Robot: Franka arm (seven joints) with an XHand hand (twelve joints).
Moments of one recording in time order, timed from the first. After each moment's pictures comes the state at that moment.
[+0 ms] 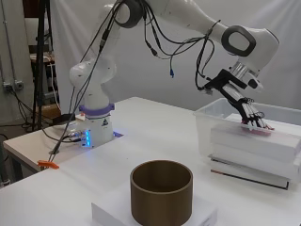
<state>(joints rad) 0.28 0.45 0.06 -1.56 -0.21 1.48 -0.45</state>
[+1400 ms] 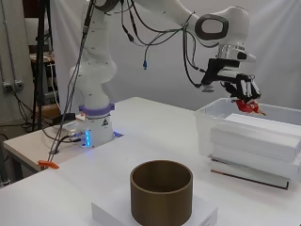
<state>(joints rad) 0.28 0.13 0.06 -1.93 -0.31 1.98 -0.32</state>
